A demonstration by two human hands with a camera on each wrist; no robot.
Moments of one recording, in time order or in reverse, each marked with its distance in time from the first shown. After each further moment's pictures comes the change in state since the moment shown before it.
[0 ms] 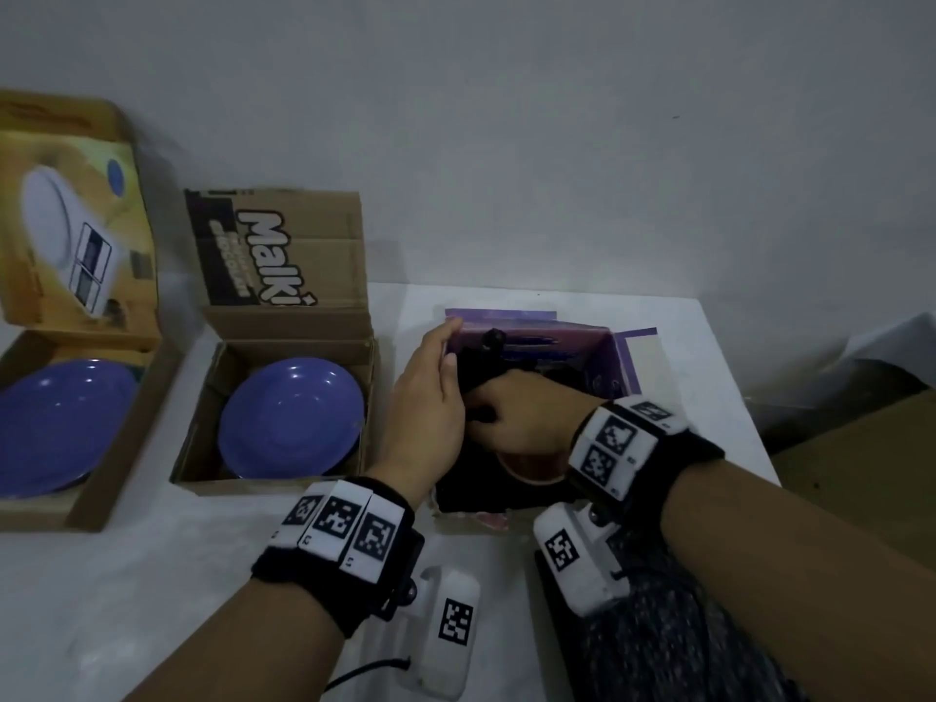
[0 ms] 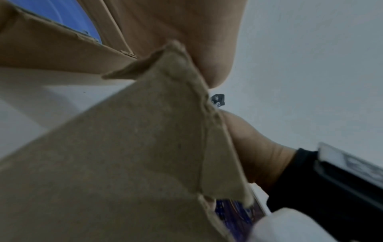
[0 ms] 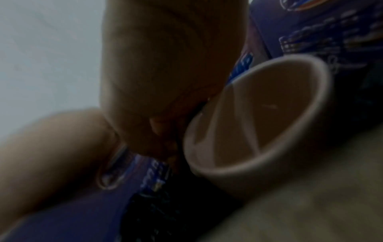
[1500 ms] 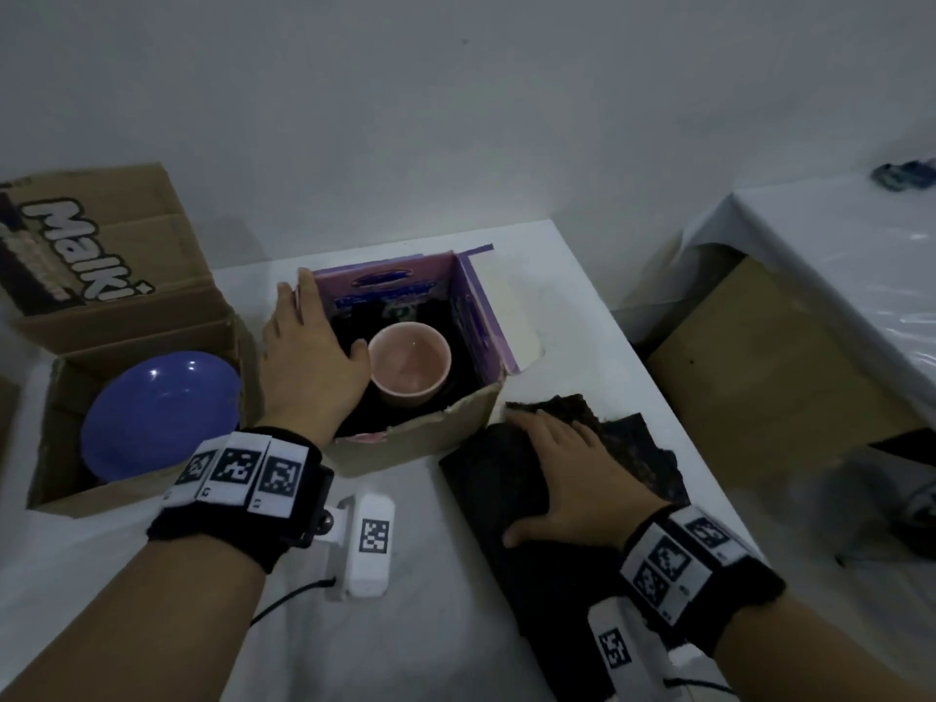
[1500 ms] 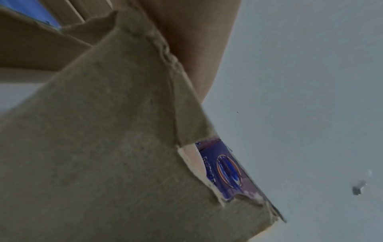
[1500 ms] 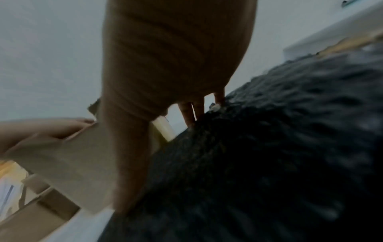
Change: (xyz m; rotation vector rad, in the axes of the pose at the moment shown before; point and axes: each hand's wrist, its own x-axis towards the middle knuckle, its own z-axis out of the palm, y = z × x) left_hand -0.013 0.019 0.012 0.641 -0.118 0.011; right_hand -0.195 0.030 0.115 0.128 0.160 0.472
